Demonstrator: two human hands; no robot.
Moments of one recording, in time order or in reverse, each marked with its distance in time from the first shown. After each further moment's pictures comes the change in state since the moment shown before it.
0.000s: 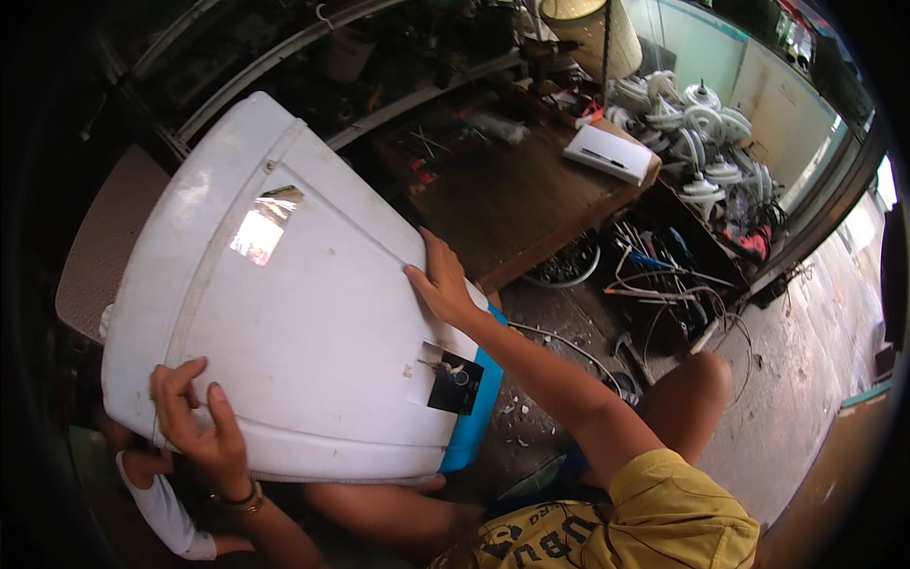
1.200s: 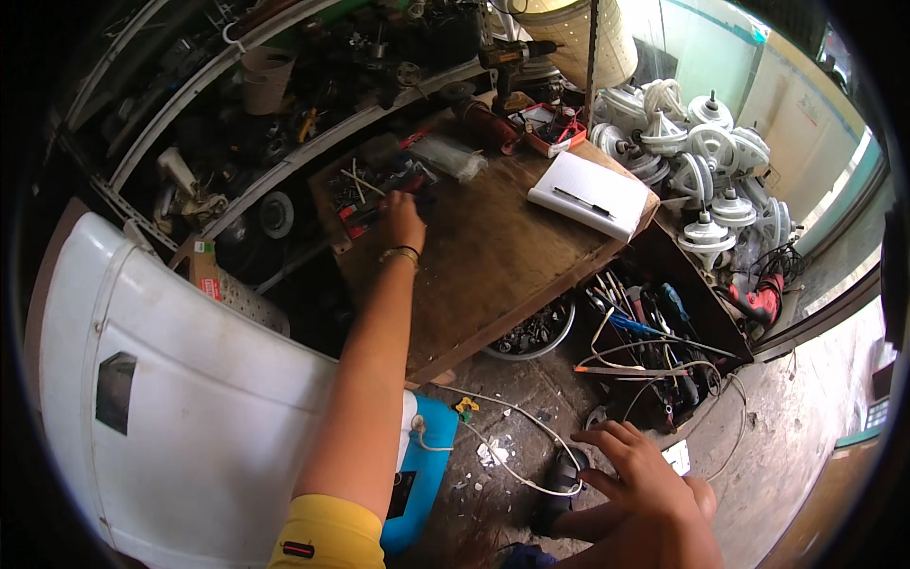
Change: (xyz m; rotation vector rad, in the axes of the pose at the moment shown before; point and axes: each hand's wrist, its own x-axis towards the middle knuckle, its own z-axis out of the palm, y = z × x) left_hand 0.112 0.079 0.670 -0.058 -0.170 -0.045; right_hand -0.069 0.001 -0.342 -0.405 -0.528 0.309
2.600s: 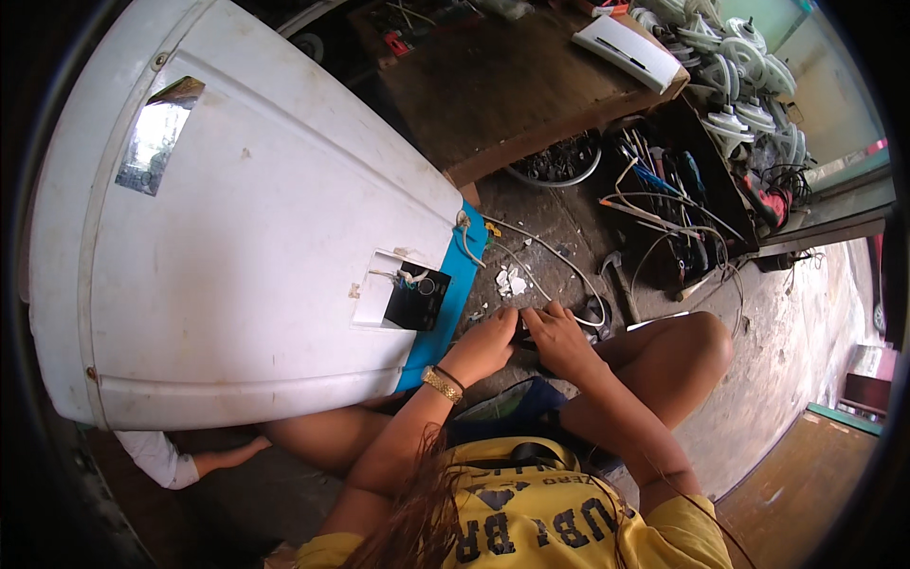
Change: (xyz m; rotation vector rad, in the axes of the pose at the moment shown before) left_hand -0.388 0.118 -0.325 -0.671 -1.131 -0.032; right_hand -0.057 -0.011 0.200 -0.223 -0.231 -0.110
